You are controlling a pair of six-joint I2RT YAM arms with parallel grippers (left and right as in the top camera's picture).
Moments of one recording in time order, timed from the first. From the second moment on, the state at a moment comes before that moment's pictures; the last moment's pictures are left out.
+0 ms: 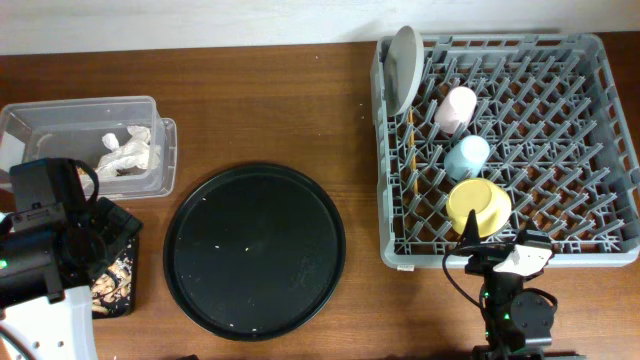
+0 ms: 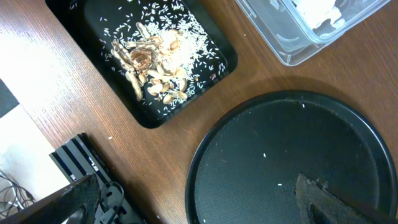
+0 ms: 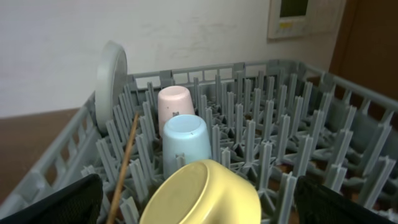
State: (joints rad) left arm 0.27 1.15 1.43 -1.50 -0.24 -0.66; right arm 0.00 0.01 0.01 -0.06 0.17 0.06
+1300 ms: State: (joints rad) left arm 0.27 1.07 1.43 -1.52 -0.24 -0.66; right arm 0.00 0.01 0.01 -0.06 0.15 0.02
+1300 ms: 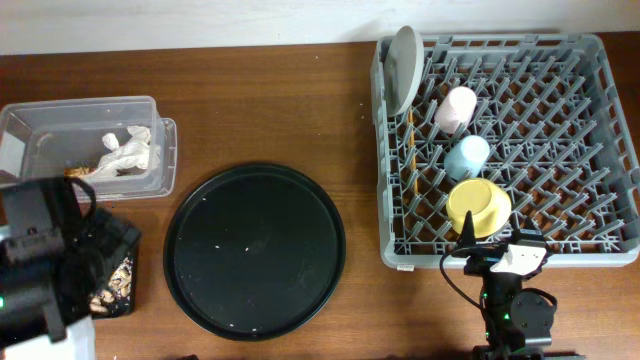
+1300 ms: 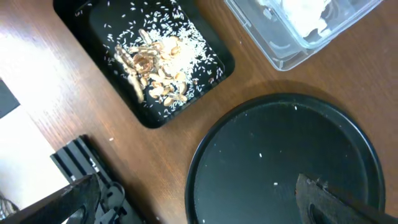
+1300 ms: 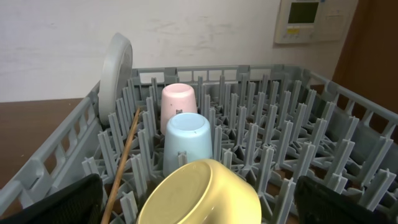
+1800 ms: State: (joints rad) left arm 0.12 0.54 0.44 -0.51 0.11 -0.31; right arm 0.00 0.01 0.01 -0.07 0.14 0.02
